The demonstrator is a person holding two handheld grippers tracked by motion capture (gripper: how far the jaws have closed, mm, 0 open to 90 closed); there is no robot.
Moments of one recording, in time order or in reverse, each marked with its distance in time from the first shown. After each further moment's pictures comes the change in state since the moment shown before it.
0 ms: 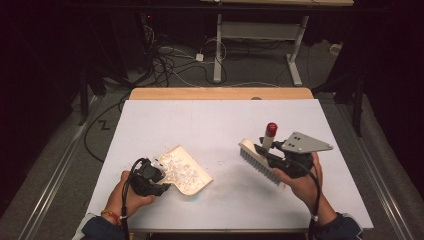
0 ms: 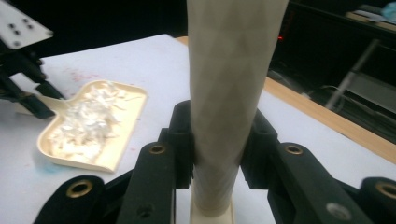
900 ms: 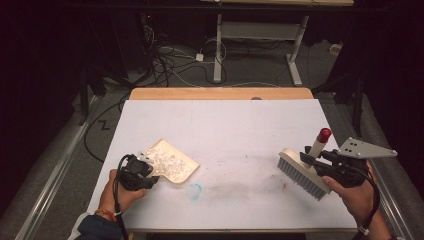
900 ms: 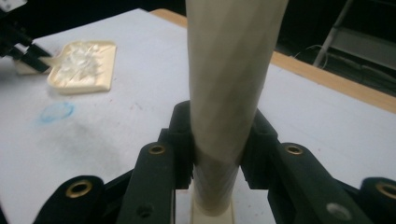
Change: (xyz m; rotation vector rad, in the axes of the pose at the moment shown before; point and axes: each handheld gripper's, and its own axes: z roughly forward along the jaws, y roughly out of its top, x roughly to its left) left arm 0.030 -0.017 -0.004 -0.059 0.084 -0.170; right arm -0.052 -0.035 -0.083 0.093 -0.025 0.115
